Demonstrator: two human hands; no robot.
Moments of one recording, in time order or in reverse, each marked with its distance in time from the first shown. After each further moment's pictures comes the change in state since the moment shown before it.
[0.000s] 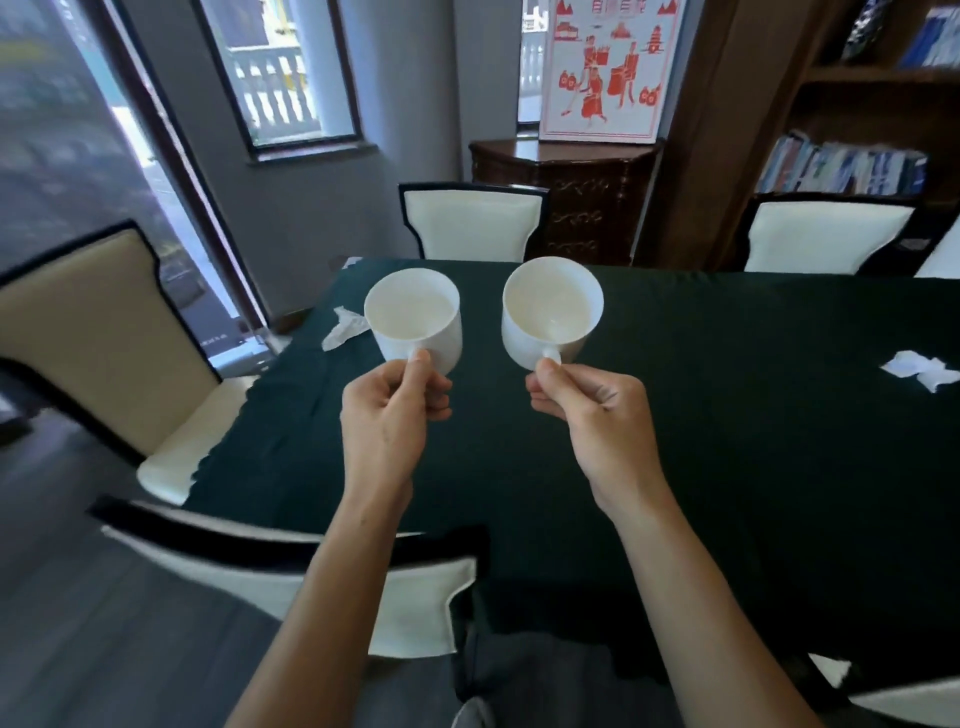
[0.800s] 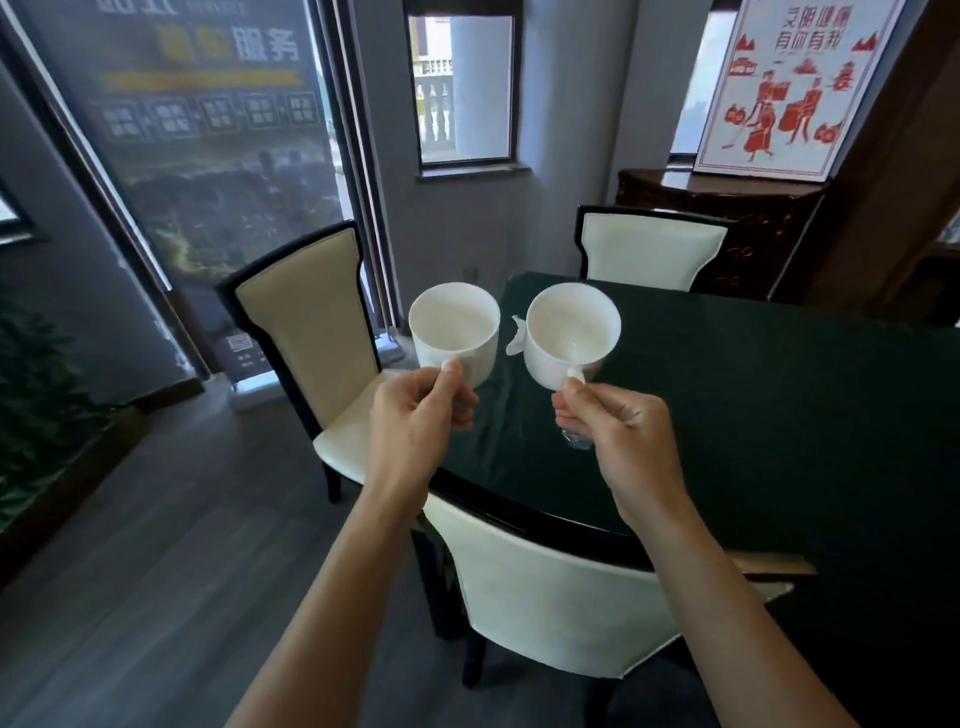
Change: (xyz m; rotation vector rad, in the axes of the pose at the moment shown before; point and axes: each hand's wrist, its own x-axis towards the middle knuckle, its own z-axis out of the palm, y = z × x) left_hand 0.068 0.011 -0.335 0.071 0.049 0.047; right_hand -0.072 -0.030 0.319 0.070 -0.141 -0.015
